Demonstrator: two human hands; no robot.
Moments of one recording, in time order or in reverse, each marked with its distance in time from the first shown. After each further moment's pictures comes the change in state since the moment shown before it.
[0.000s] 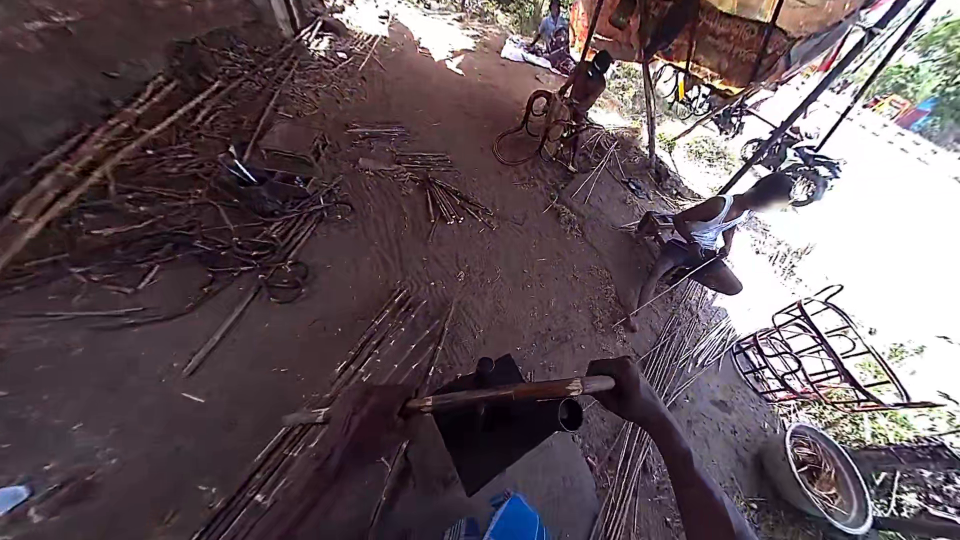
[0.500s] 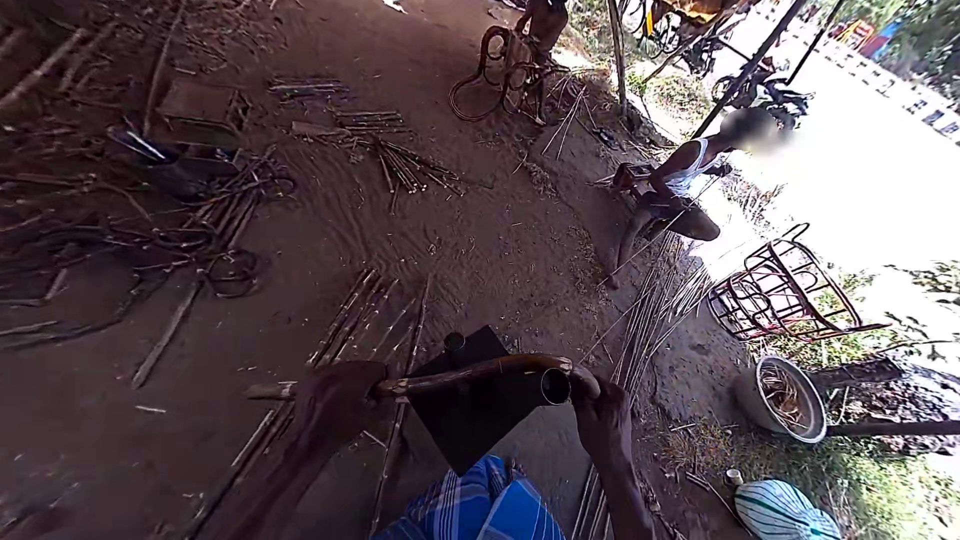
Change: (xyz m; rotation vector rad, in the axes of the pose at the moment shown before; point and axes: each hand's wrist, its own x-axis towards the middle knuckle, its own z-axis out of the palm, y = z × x) left_hand 0.014 -0.010 0.004 -0.055 0.120 0.194; right_hand -0.069 -0.088 0.089 -0.037 0.566 0.699
